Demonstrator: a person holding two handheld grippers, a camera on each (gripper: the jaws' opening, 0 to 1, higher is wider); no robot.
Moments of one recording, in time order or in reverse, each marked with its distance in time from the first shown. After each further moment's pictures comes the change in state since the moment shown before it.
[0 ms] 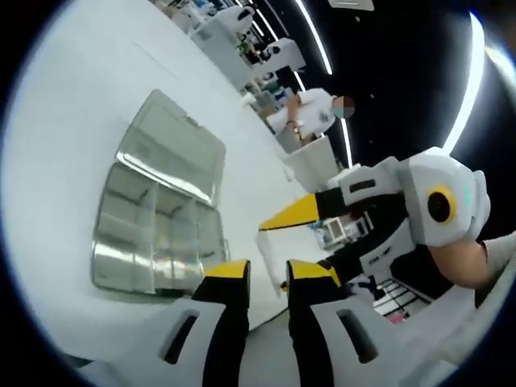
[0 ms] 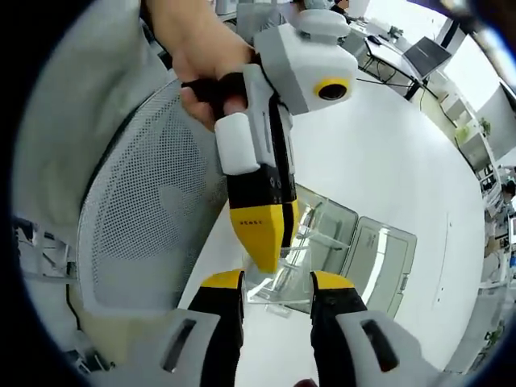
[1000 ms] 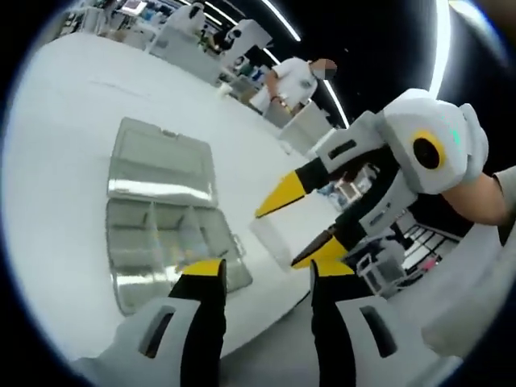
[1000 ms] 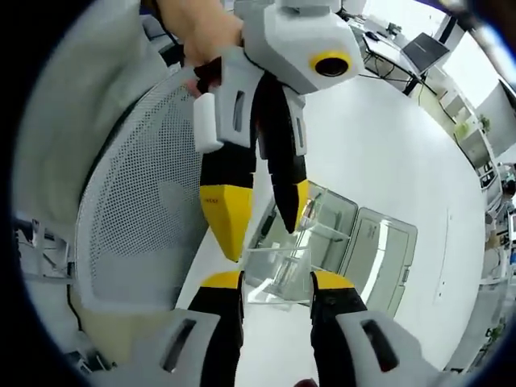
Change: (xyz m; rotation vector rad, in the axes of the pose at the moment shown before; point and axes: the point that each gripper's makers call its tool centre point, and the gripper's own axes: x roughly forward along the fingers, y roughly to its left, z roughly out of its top) left arm -0.004 0.003 -0.005 0.291 0.106 0.036; right arm 0.001 -0.001 -0.008 0.009 0.009 -0.001
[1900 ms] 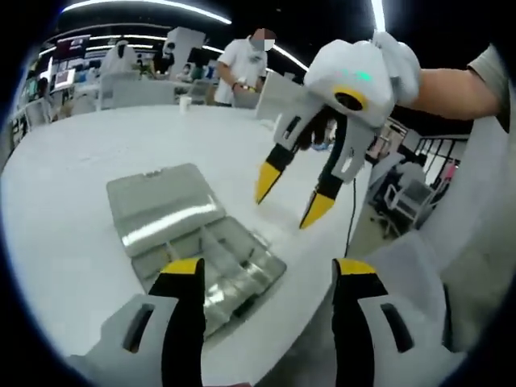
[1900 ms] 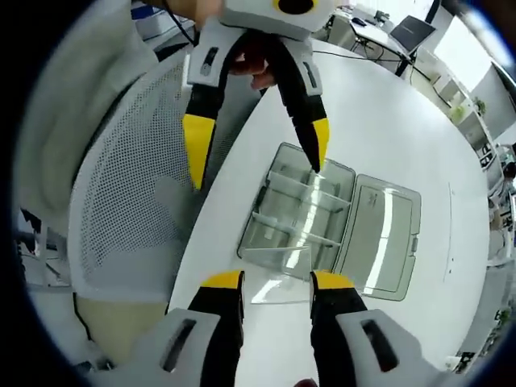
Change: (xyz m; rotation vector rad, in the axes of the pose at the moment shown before) left arm -0.006 0.007 0.002 0.429 0.095 0.028; right arm 0.005 -0.002 -0.035 0.065 0.019 0.003
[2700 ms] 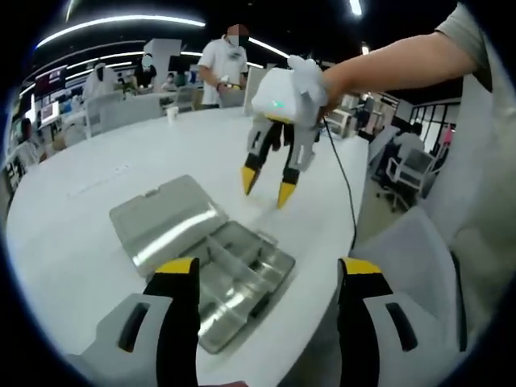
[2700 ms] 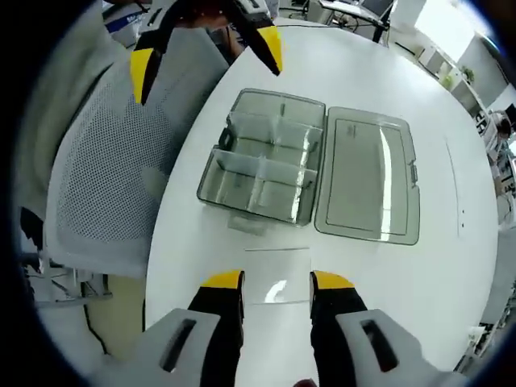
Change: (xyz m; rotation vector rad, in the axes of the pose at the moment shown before) left arm -0.002 -0.001 0.007 0.221 0.054 0.009; right arm 0.018 -0.022 -0.070 0.112 0.043 0.013
